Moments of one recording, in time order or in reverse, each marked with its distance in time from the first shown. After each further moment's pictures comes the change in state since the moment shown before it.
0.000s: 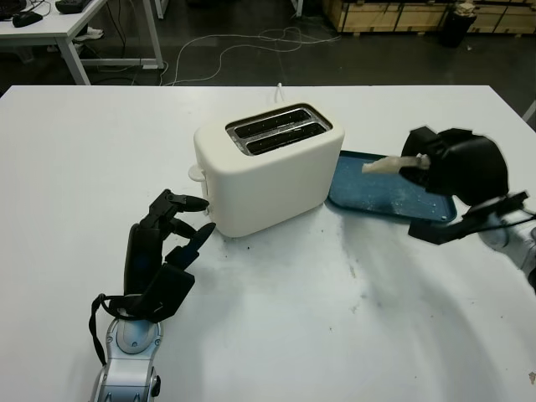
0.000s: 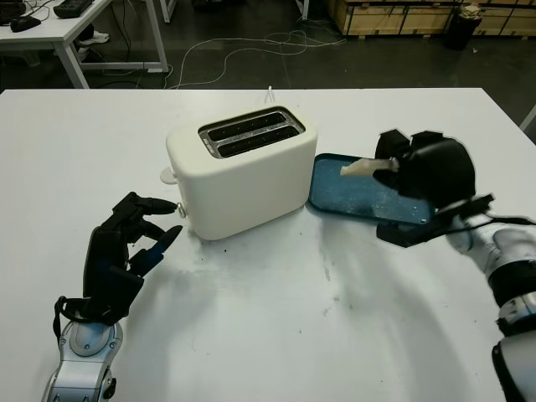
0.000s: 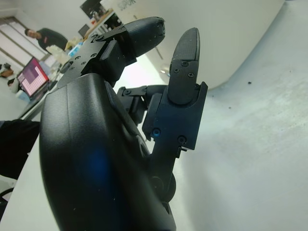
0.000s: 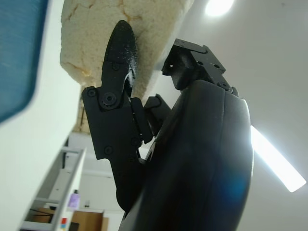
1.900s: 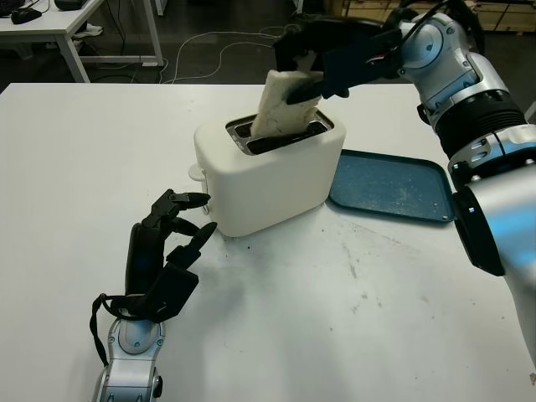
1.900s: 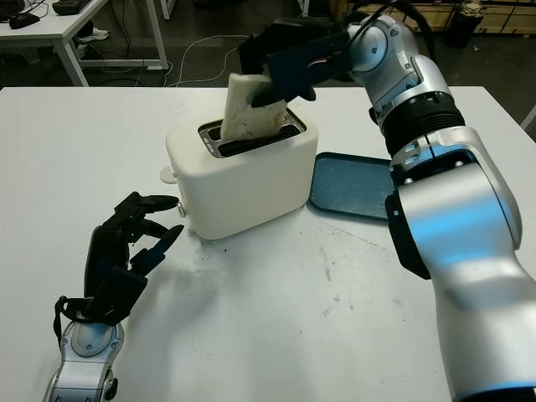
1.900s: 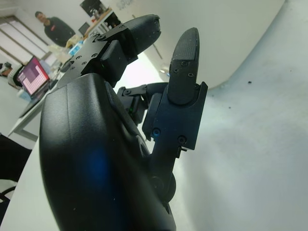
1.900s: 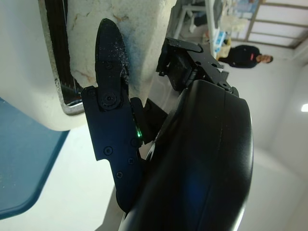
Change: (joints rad) left arm 0.004 -0.010 -0.008 -0.021 0.023 0.022 0.004; right arm -0.691 0.443 -0.034 0.288 0.409 0.086 1.224
